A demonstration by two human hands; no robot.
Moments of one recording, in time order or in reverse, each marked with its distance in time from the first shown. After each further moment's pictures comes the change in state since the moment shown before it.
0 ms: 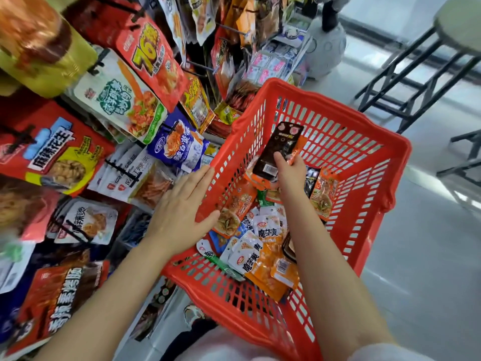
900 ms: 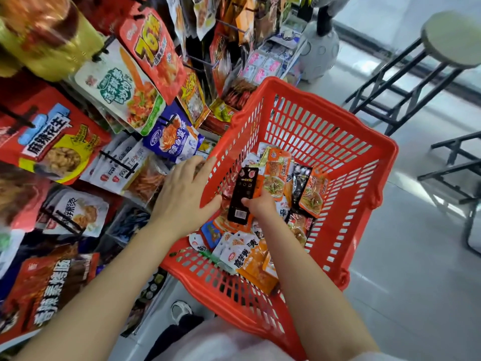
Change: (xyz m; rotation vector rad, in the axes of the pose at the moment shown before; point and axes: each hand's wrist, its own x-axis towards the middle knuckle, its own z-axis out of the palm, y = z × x) left_hand 0.013 0.013 -0.005 0.028 0.094 -0.007; right_hand -0.046 0.055 0.018 -0.495 -0.241 0.243
